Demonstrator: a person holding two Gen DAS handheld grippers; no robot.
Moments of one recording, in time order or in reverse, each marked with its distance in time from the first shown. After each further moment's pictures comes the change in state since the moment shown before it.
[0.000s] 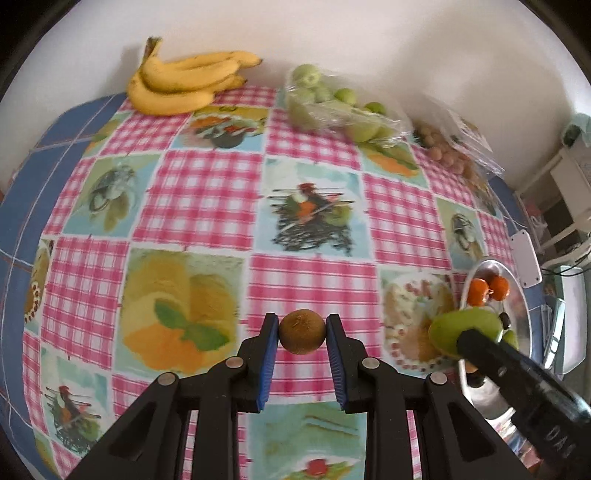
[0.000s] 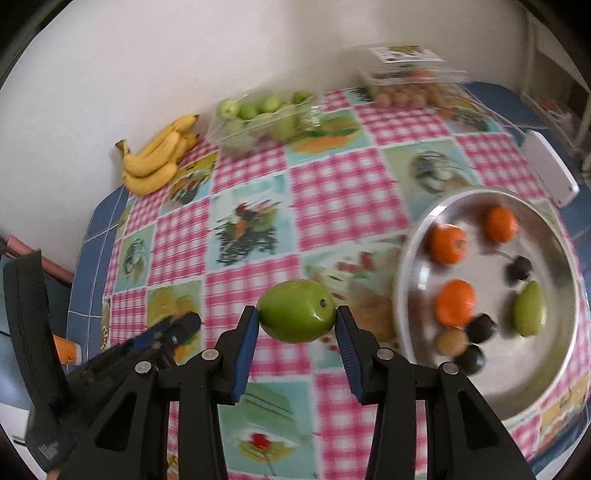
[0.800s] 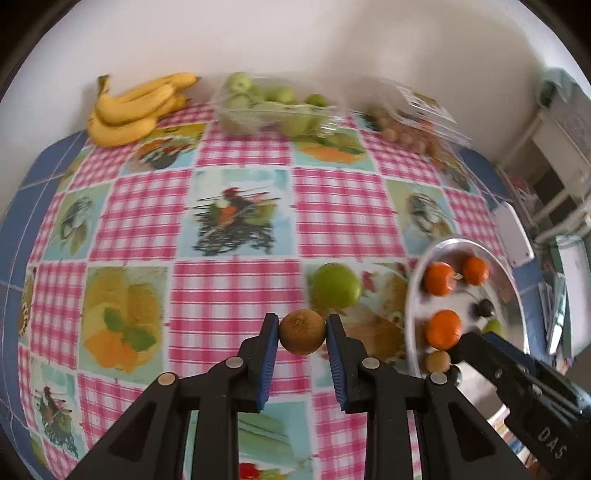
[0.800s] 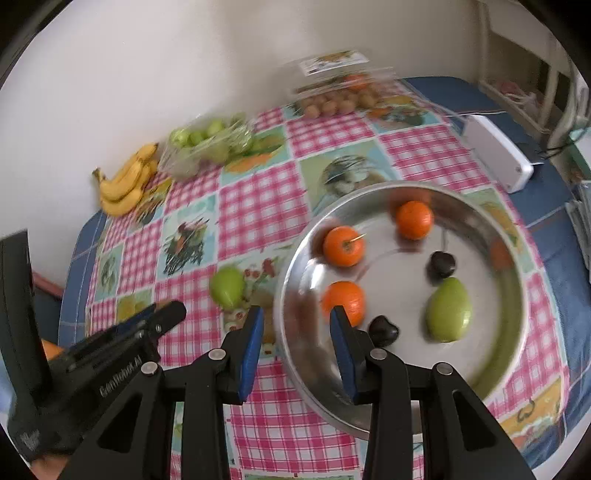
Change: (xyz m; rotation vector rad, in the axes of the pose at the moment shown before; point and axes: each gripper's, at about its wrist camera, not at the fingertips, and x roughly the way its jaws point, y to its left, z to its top) left arm 0.008 -0.071 -0.007 0.078 -0.022 0.025; right arm -0.022 -0.067 -0.001 0.020 -0.033 0.011
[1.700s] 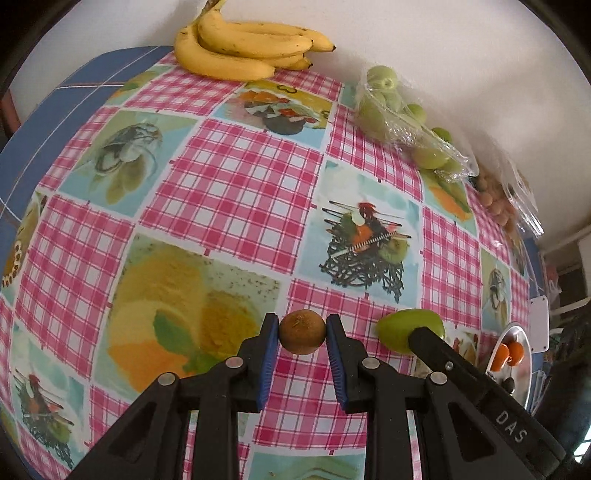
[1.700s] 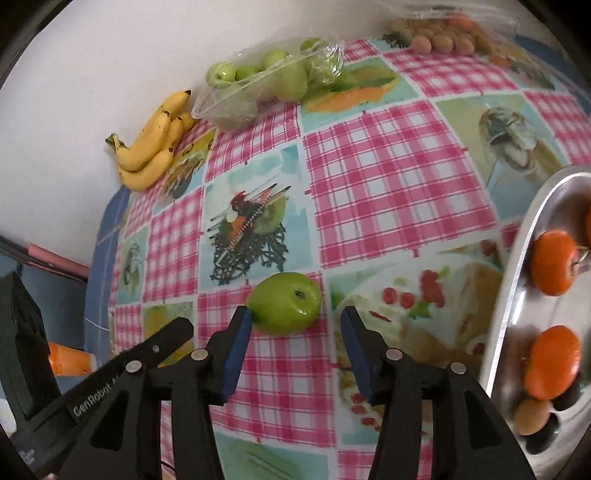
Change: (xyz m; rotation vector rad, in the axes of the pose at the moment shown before) left arm 0.039 0.116 0.014 -0.326 0.040 -0.023; right arm 0.123 0.076 0.024 0.019 0.134 0.152
